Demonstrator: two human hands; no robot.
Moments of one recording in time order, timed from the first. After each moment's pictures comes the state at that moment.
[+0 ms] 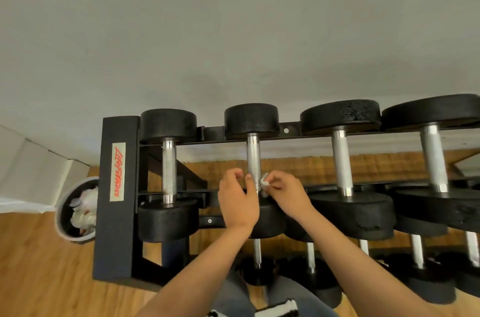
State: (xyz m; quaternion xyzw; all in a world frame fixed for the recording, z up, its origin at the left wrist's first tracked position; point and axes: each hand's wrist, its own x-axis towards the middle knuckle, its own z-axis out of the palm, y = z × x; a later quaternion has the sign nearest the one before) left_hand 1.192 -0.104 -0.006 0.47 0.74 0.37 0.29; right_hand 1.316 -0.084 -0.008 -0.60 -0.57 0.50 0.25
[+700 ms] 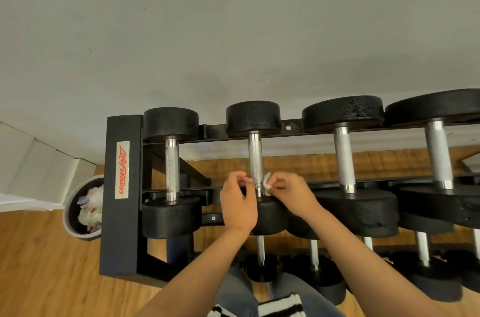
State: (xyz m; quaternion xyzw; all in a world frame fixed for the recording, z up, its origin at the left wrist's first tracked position) left_hand 1.184 -0.114 -0.013 0.49 0.72 0.37 0.33; right_hand 1.326 -0.083 -0.011 -0.58 -0.62 0.49 0.21
